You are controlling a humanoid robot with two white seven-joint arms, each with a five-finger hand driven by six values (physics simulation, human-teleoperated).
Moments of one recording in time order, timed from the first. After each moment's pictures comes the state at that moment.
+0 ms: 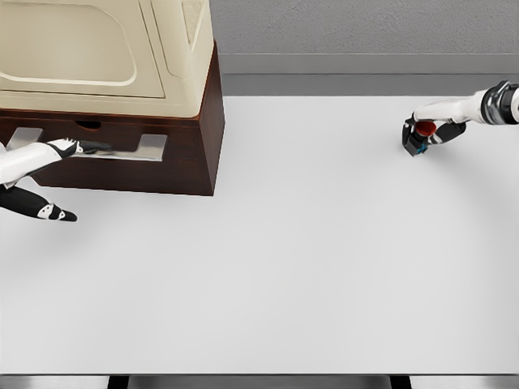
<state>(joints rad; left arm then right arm) -0.47 1.22 -0.75 -1.55 0.30 -0.61 -0.27 -1.23 -0.49 1.24 -0.34 0.17 -0.61 0.60</state>
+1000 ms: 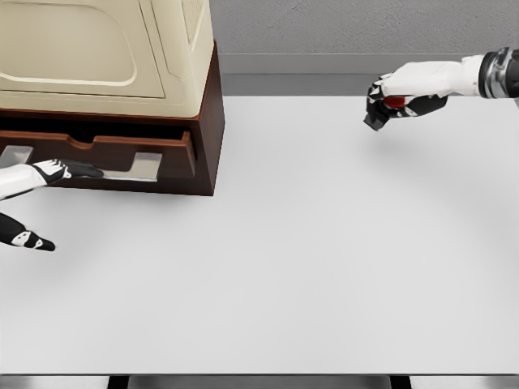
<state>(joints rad) -0.41 1.40 -0.75 -1.70 0.38 -0.61 -0.32 -1.22 -0.74 1.13 -1.03 0.13 -0.61 0.61</state>
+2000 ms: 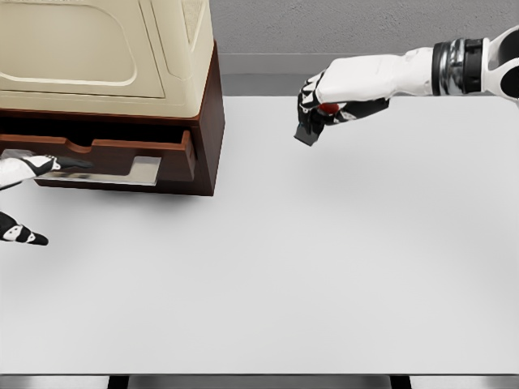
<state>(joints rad) -0.38 1.42 -0.73 -1.69 0.42 -0.61 -0.30 -1.26 -0.72 1.13 -1.34 0.03 -0.61 0.61</state>
